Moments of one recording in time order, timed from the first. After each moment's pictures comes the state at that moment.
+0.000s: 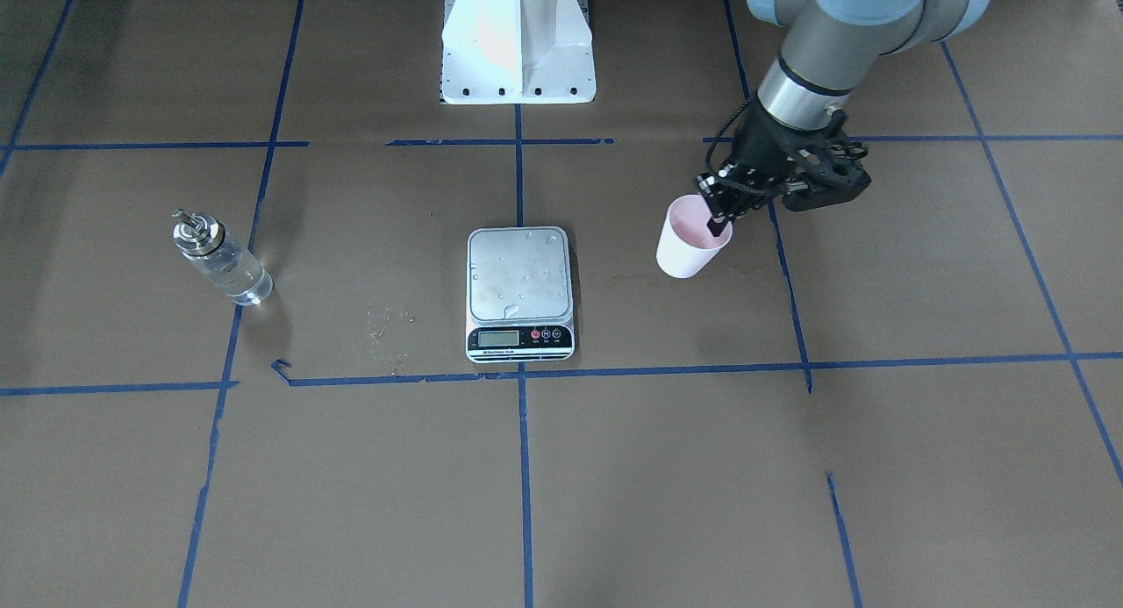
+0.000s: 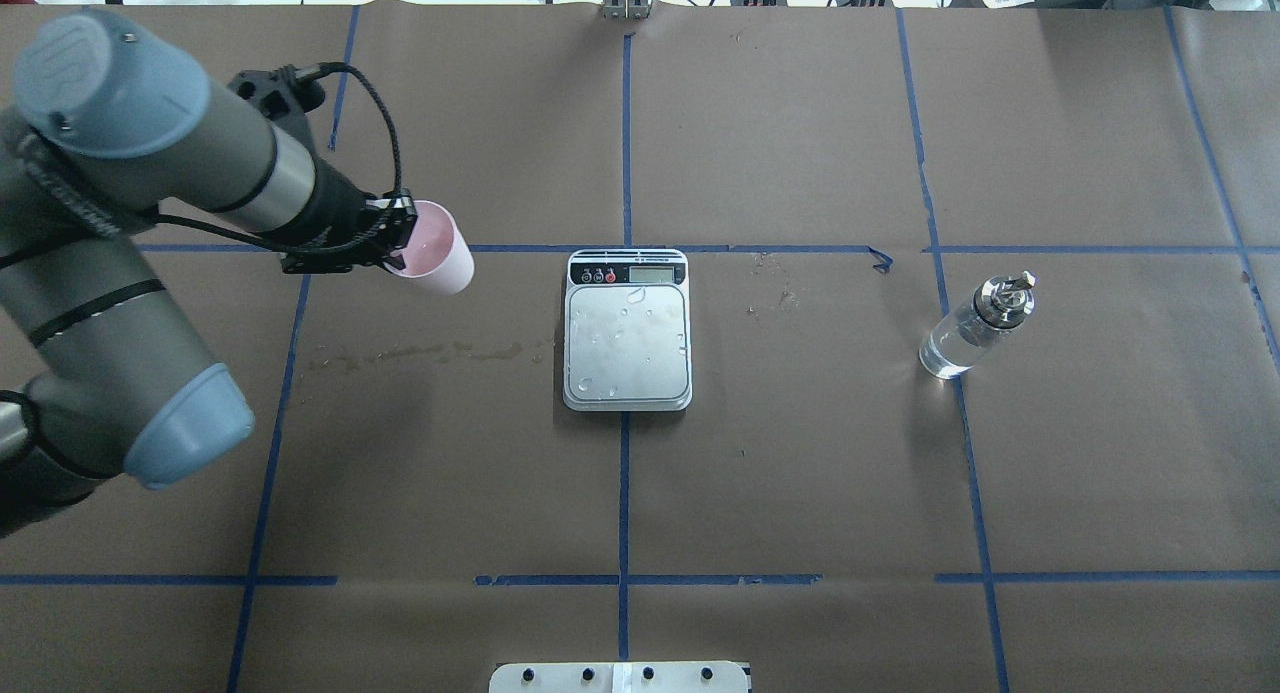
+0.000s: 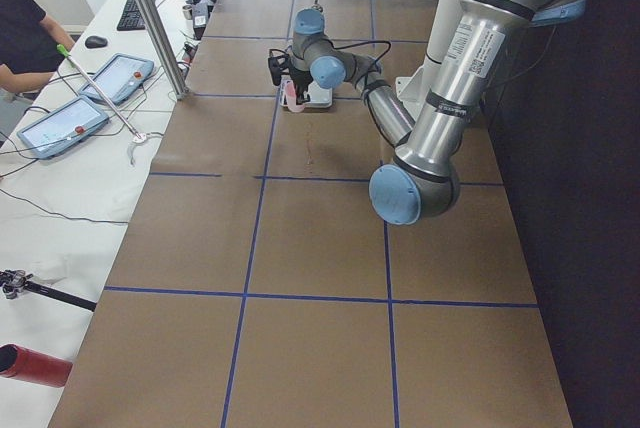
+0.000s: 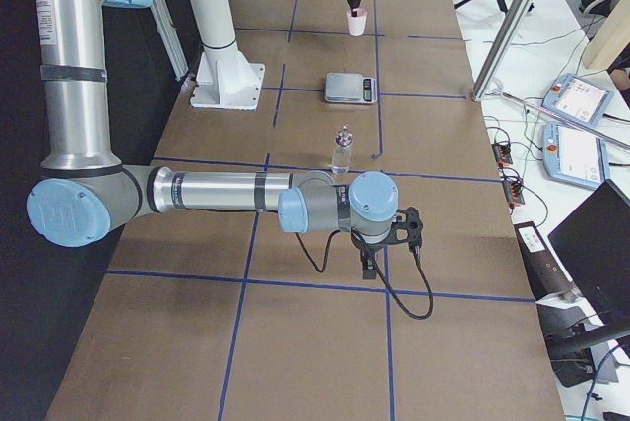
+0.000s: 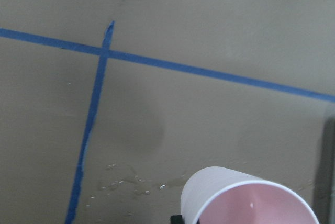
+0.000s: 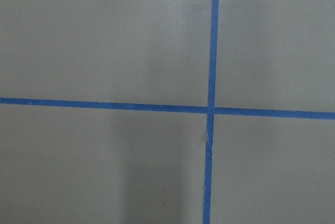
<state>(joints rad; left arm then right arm) -0.74 -2.09 -1.91 -1.61 -2.00 -1.49 1.59 -1.57 1.61 -1.48 2.46 0.05</state>
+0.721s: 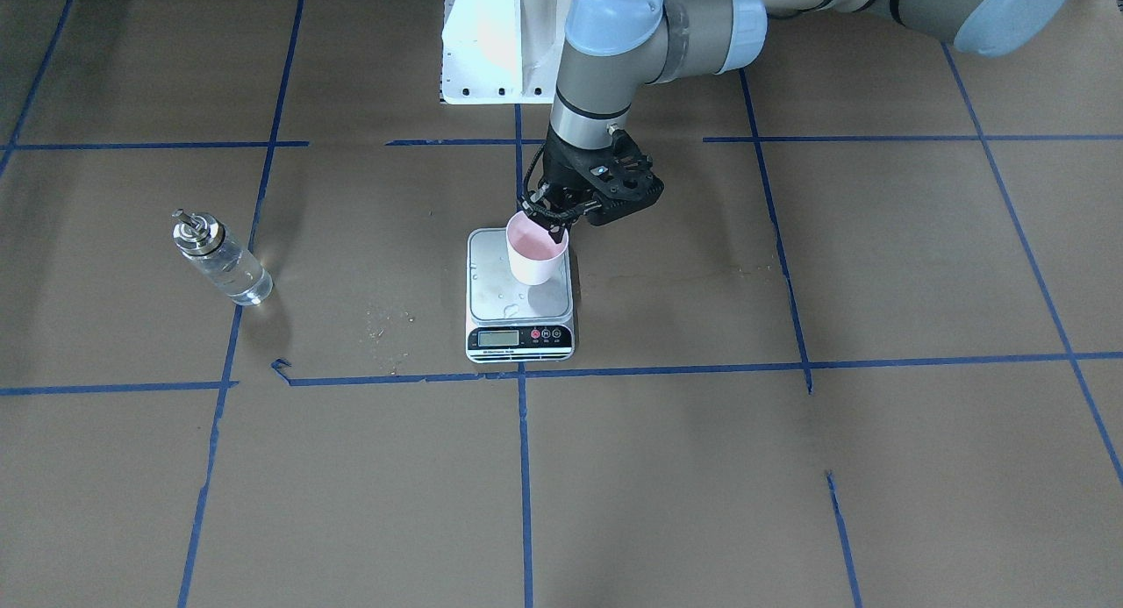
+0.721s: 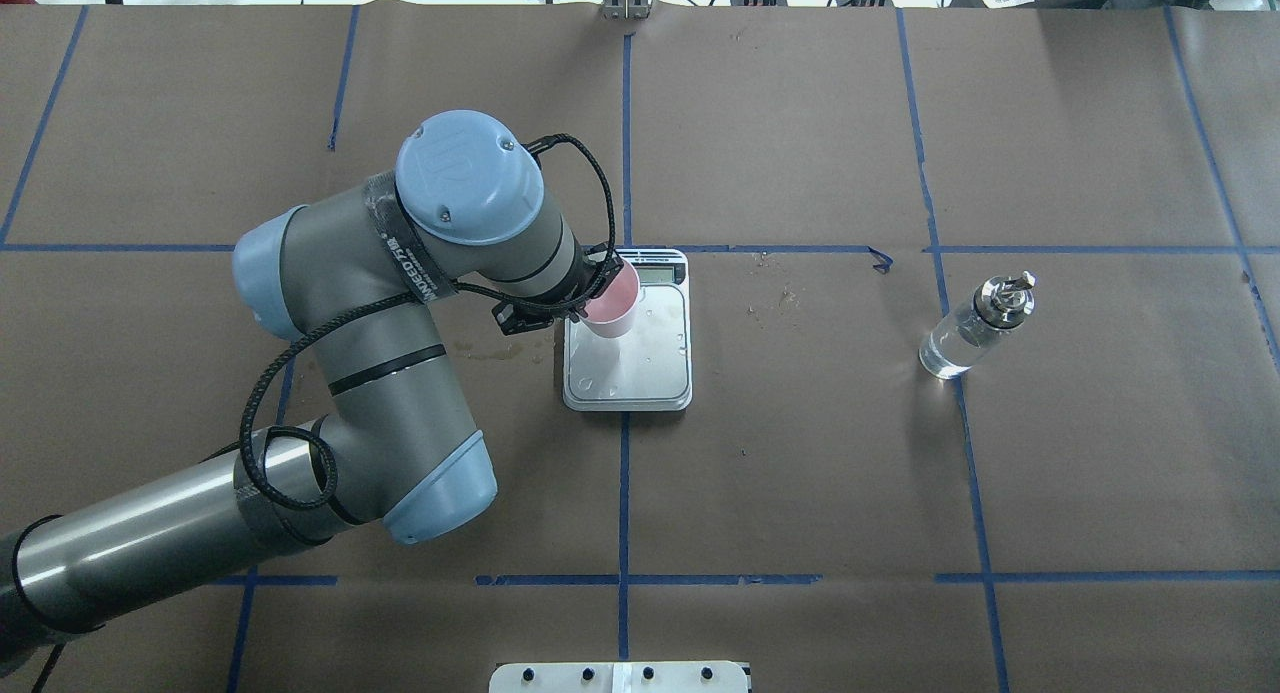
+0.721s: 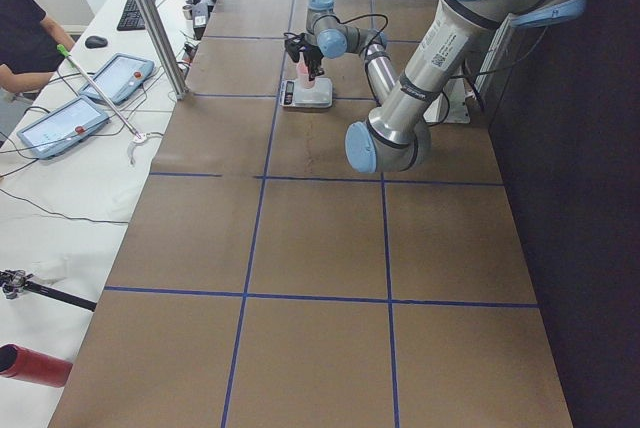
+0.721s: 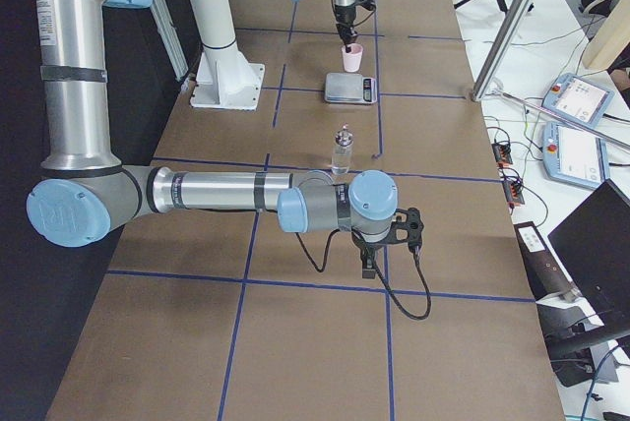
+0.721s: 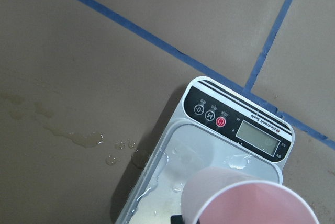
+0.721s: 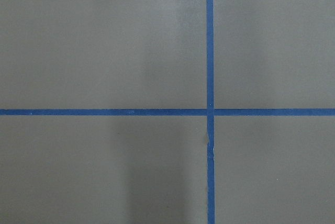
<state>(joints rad) -0.55 -2.35 -1.67 -1.59 -1.86 -1.73 1.58 -1.57 1.61 -1.47 2.46 0.12</state>
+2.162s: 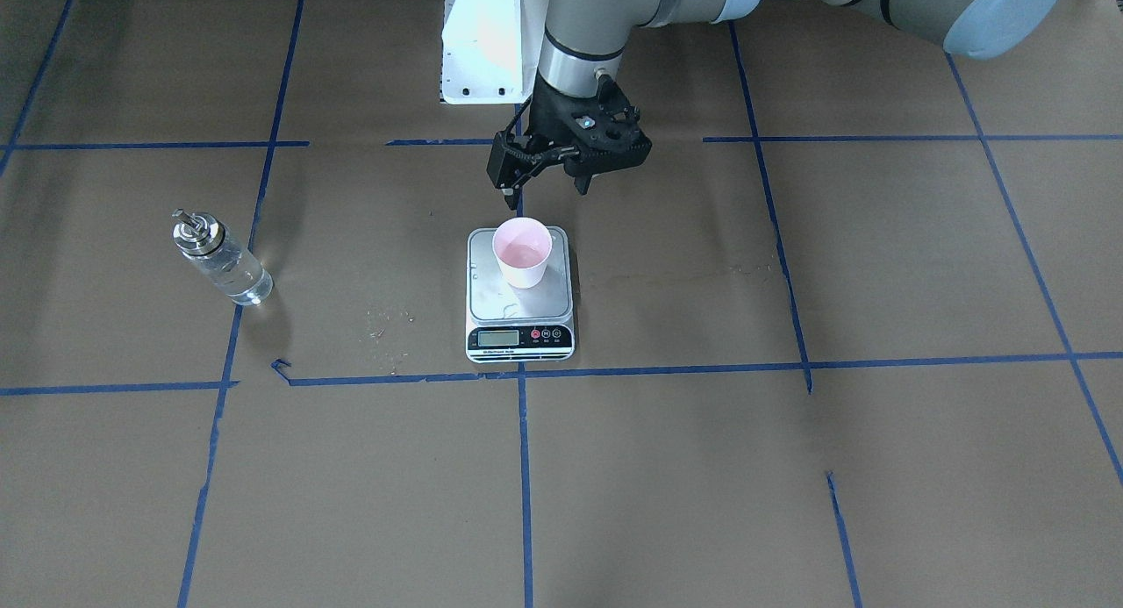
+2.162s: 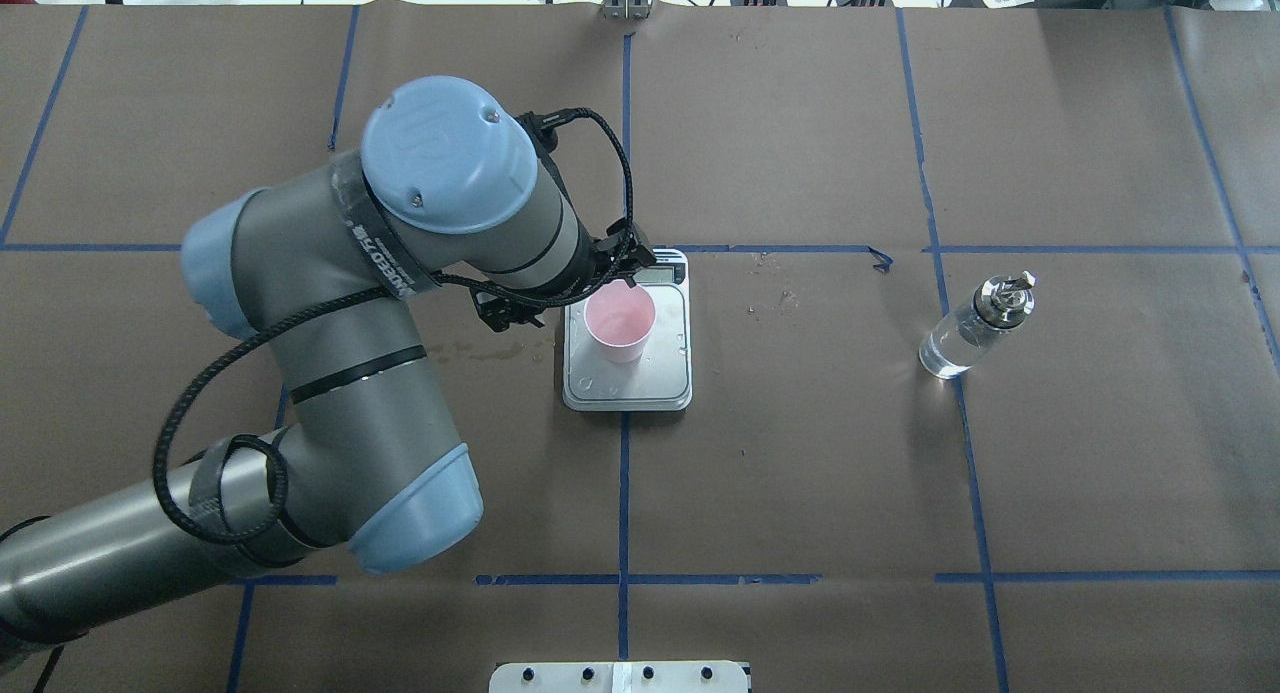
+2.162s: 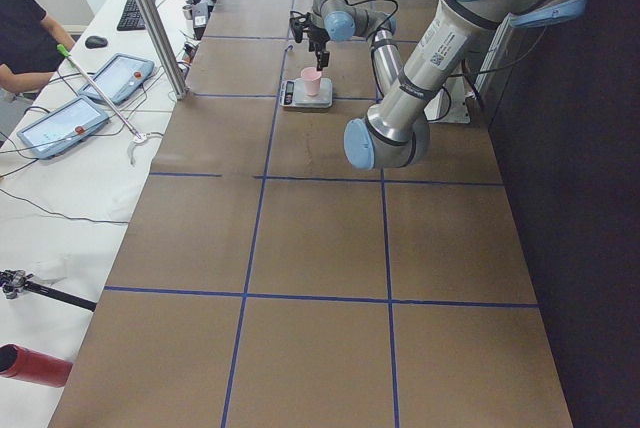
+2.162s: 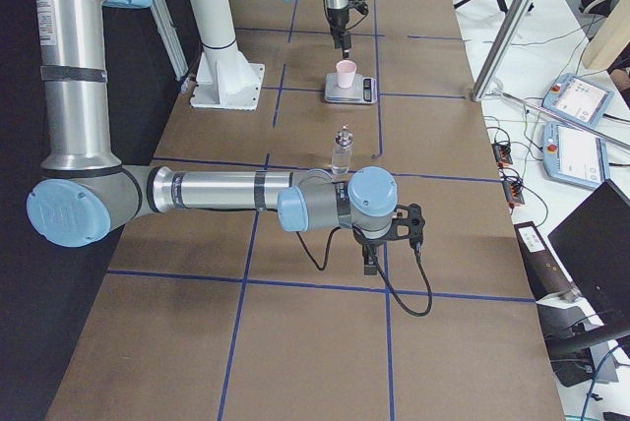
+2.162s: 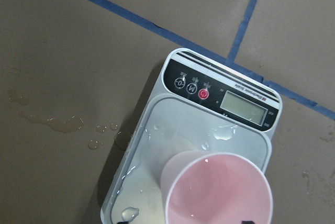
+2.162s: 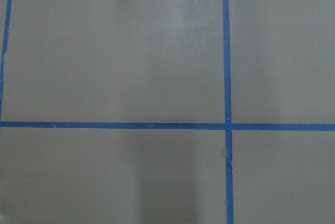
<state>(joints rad) -0.60 -2.36 -1.85 -1.45 -1.87 -1.58 1.58 -1.55 1.66 -1.44 2.47 0.18</state>
